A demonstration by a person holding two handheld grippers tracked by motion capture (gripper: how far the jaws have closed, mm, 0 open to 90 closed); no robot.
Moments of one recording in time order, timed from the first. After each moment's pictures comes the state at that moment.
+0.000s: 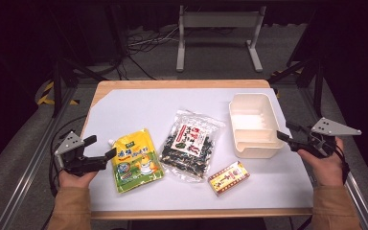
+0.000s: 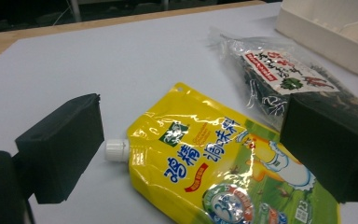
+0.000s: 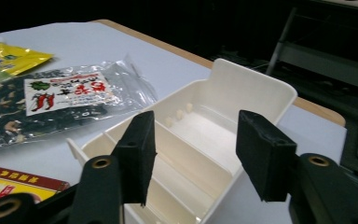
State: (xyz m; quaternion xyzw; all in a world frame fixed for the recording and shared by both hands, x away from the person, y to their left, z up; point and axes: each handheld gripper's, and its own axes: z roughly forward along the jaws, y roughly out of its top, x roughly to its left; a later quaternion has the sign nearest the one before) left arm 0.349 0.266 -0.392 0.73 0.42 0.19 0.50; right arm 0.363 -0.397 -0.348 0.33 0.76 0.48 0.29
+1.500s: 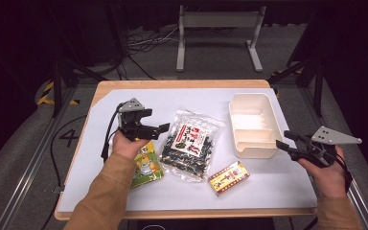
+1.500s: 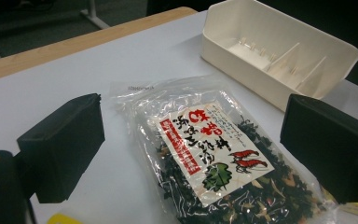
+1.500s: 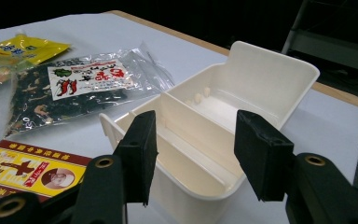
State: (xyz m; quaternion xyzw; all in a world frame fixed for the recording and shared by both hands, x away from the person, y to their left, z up) left arm 0.441 0.128 -0.350 0.79 0.33 0.10 0.51; right arm 0.340 -0.395 -0.356 0.34 0.77 0.48 0.26
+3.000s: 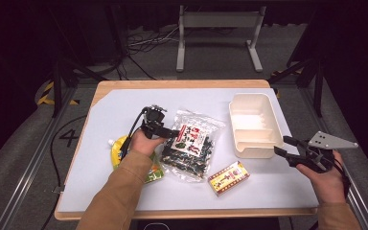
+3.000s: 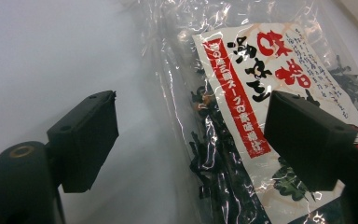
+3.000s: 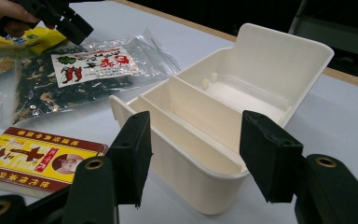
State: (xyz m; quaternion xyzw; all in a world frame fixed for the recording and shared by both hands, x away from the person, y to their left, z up) left arm 0.495 0.084 -0.418 0.83 0.43 0.02 0.35; right arm 0.333 -0.389 -0.365 0.35 0.77 0.47 0.25
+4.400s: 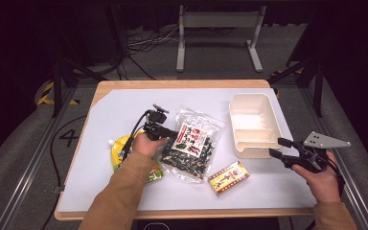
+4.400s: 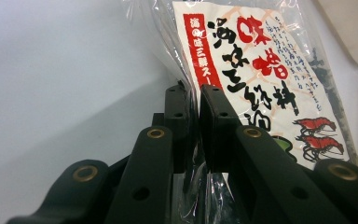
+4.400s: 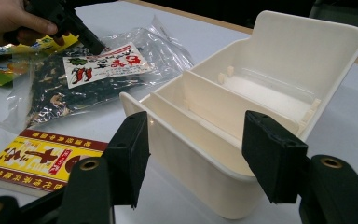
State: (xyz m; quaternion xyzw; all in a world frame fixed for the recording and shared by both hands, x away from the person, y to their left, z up) left arm 0.497 0.077 -0.426 0.83 0.44 -0.06 0.35; right arm 0.339 -0.384 -0.376 0.36 0.77 0.48 0.21
